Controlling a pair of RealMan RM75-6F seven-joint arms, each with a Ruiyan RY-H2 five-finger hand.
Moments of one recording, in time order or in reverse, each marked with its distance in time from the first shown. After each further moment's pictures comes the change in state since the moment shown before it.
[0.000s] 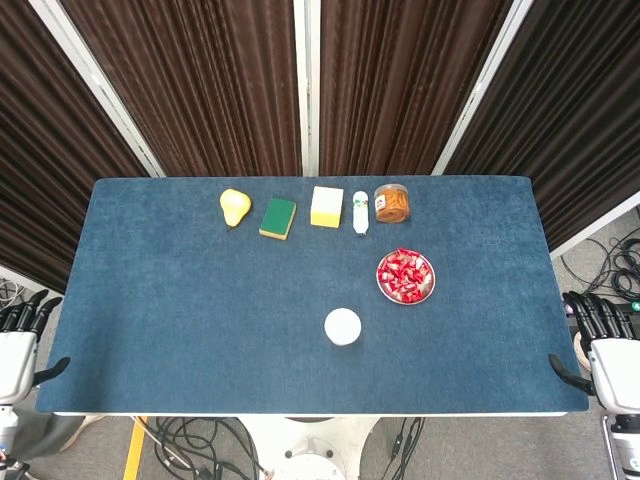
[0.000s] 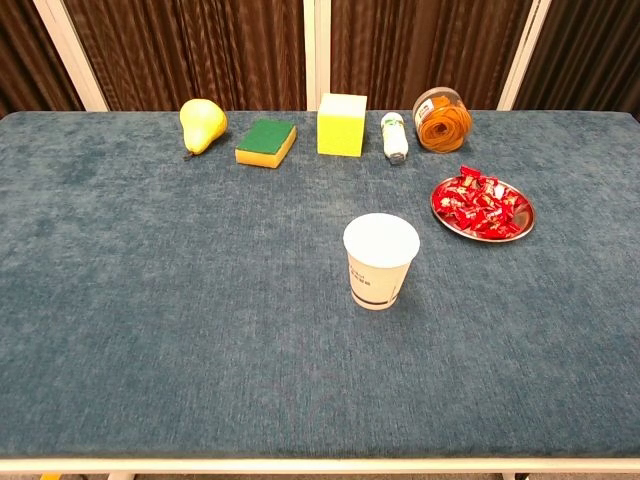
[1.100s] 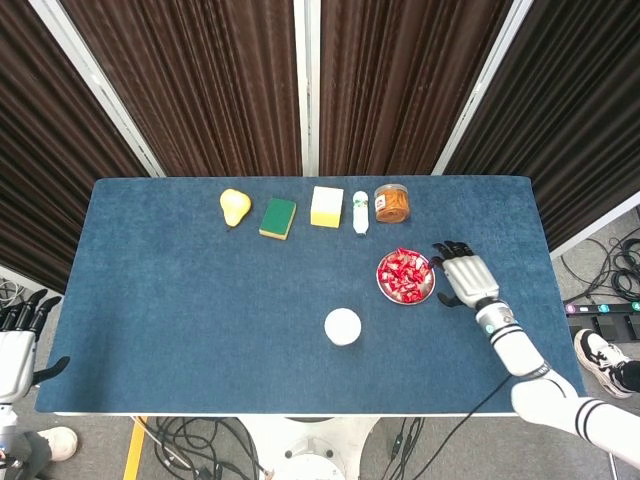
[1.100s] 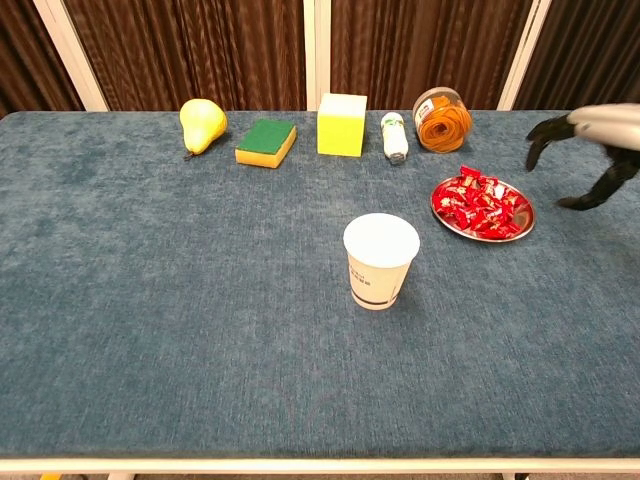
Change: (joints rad) left arm 0.001 -0.005 -0.007 0.006 -0.011 -0.011 -0.017; right arm 0.604 -0.367 0.148 0.310 0.413 -0.793 -0.281
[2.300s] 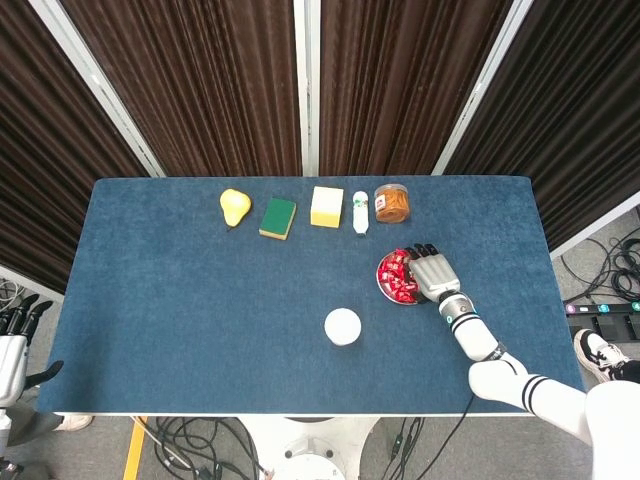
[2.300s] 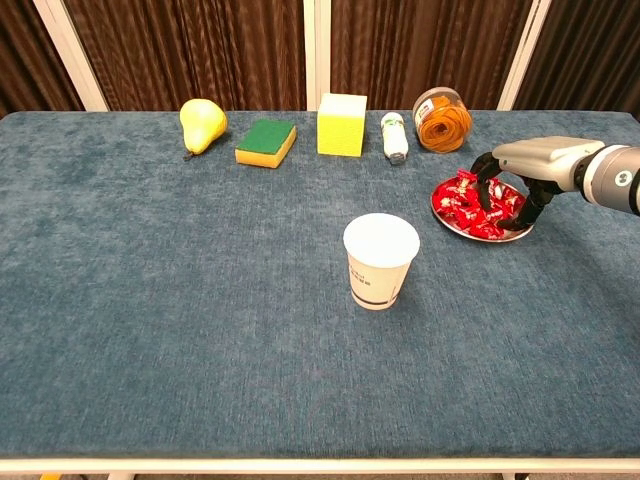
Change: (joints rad) left arm 0.016 -0.015 0.001 0.051 -0.012 0.001 -0.050; right arm 0.147 -0.190 -0.039 0.186 0.168 -0.079 -0.151
